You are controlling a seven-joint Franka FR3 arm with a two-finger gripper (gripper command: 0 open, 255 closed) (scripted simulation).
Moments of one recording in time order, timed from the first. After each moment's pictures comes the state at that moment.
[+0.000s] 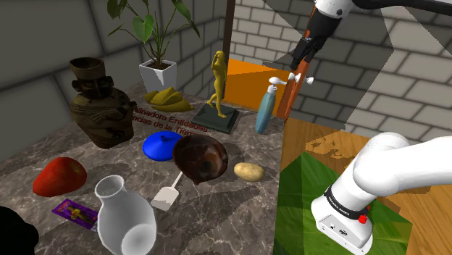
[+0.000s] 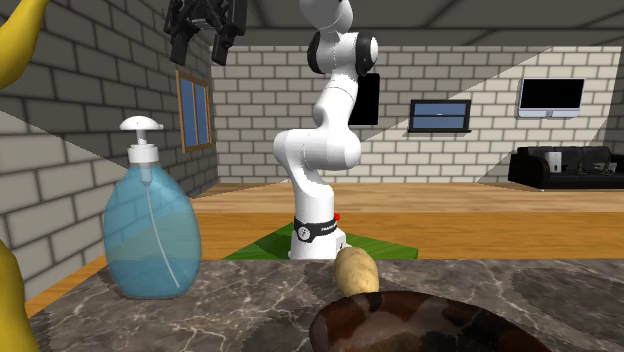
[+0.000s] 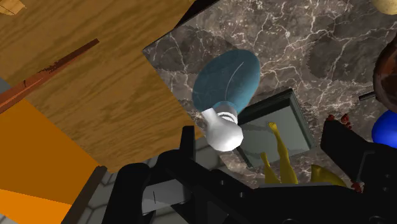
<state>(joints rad) 0.02 -0.79 0.01 -2.27 -0.09 1.68 -0.01</state>
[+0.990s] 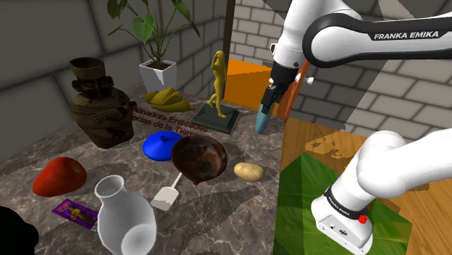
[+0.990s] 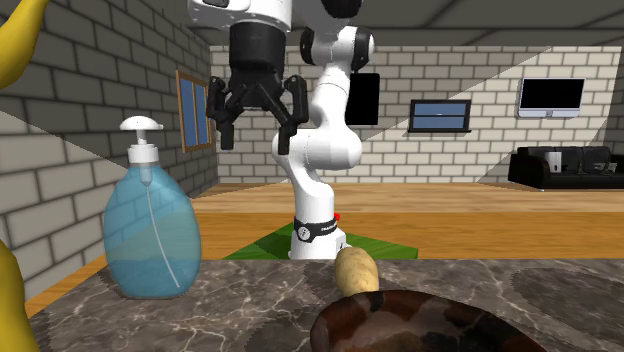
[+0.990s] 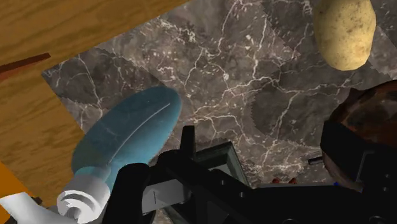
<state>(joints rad) 0.14 -0.69 0.14 -2.49 0.04 1.87 0.05</state>
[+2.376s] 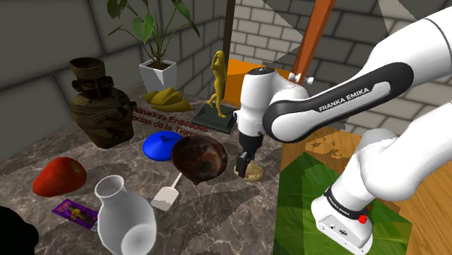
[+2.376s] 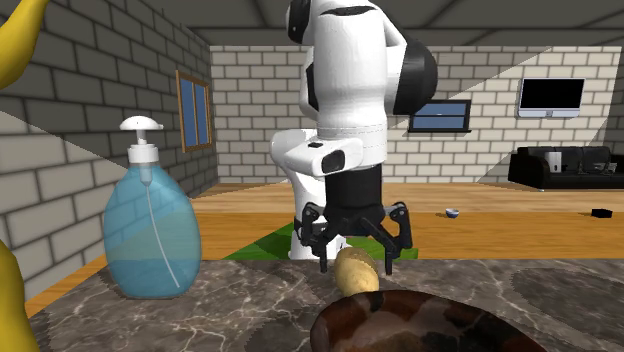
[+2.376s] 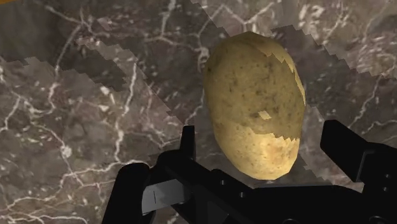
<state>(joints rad) 0.33 -0.35 0.33 -2.65 0.24 2.21 0.11</state>
